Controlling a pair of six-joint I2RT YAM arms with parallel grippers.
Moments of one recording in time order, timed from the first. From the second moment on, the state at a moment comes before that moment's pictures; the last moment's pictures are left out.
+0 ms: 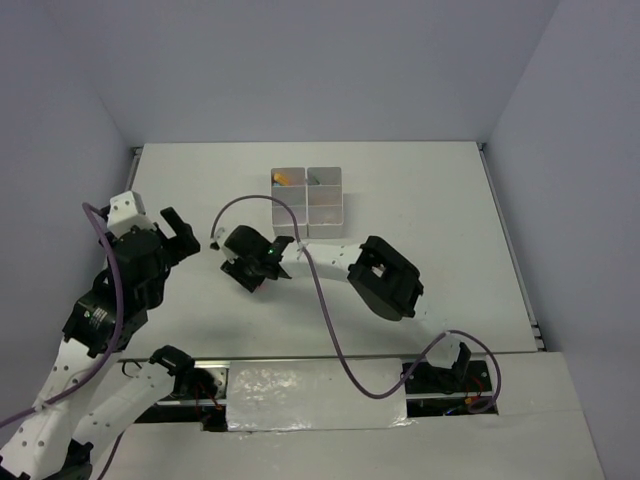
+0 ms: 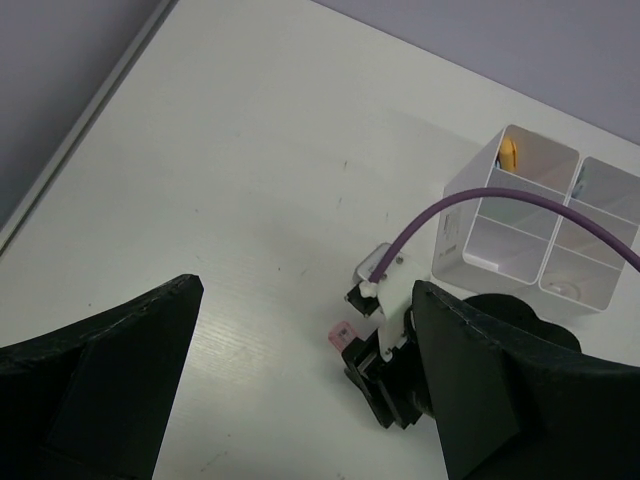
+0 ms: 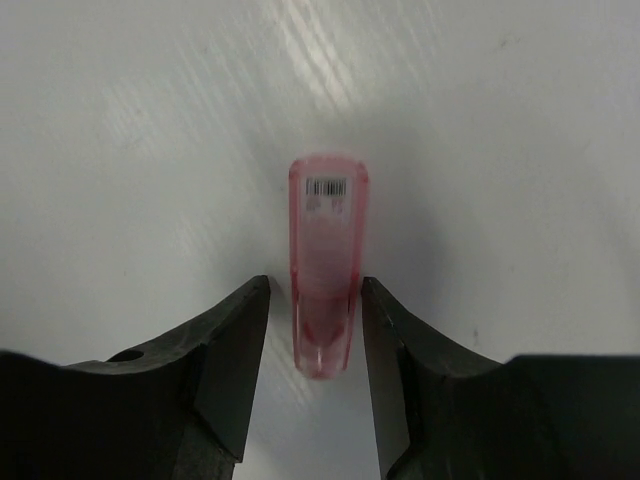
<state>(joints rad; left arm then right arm) -0.44 0.64 1.00 -0.75 -0.65 -0.50 1.07 2.27 1.73 -0.35 0.00 0.02</state>
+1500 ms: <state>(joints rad) -0.43 0.70 0.67 -0.10 0.26 -0.70 1.06 1.15 0.74 0.13 0.00 0.25</state>
